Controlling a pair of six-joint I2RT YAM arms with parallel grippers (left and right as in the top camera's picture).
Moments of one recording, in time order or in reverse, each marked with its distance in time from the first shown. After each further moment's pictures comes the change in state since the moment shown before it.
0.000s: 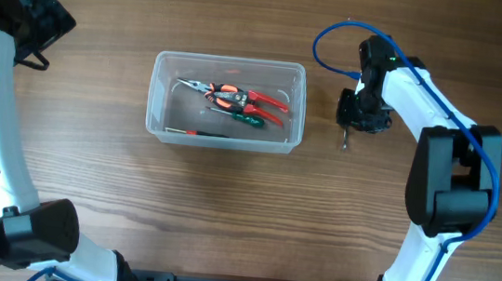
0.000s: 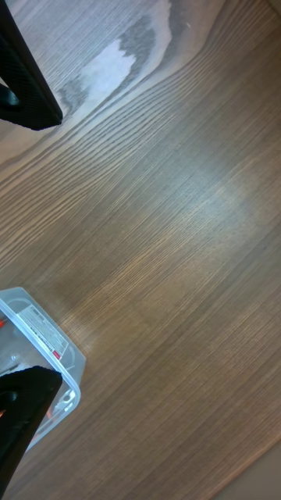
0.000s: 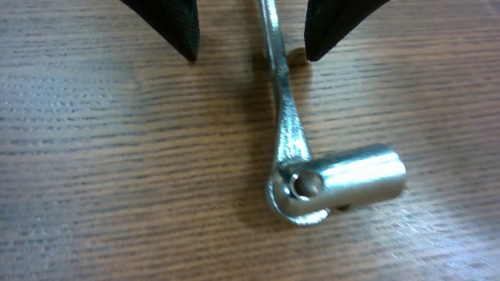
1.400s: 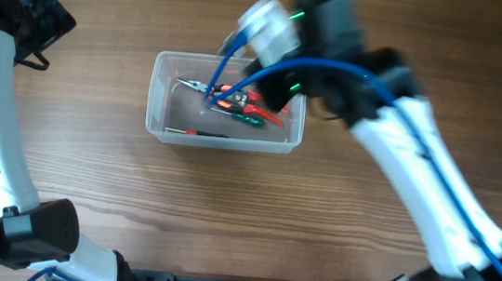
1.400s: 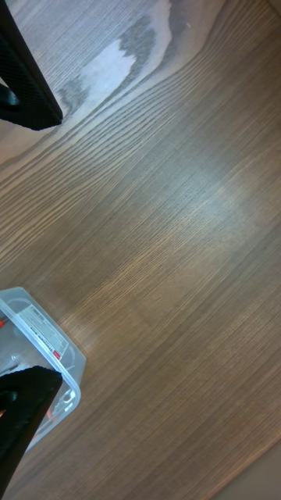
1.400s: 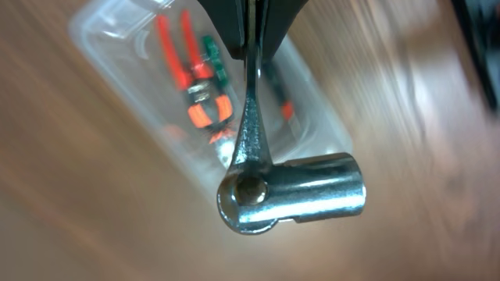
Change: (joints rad) left arm 0.000 0.000 0.000 0.000 0.000 0.000; right arm 0.480 -0.369 0.359 -0.109 -0.265 -0.605
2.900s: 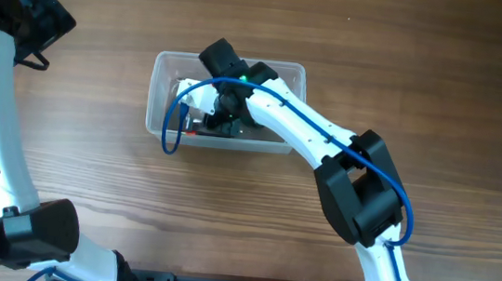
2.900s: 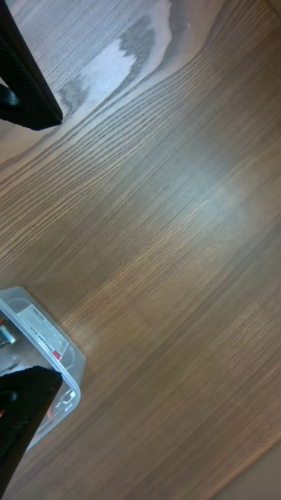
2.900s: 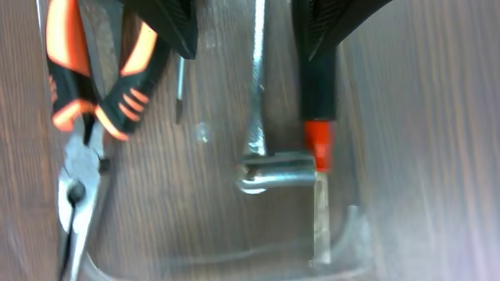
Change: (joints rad) left arm 0.000 0.000 0.000 0.000 0.000 0.000; right arm 0.121 0.510 -0.032 0.204 0.111 -0.362
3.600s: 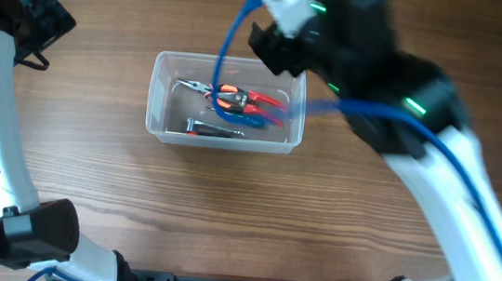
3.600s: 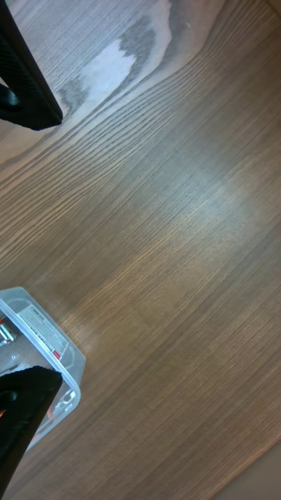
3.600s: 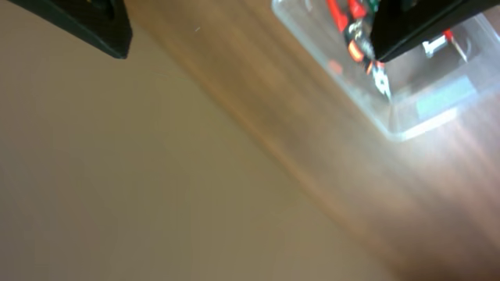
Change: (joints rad) left arm 0.000 0.000 0.000 0.000 0.000 0.000; right arm -0.080 -0.665 0.247 -0.108 0.377 0.266
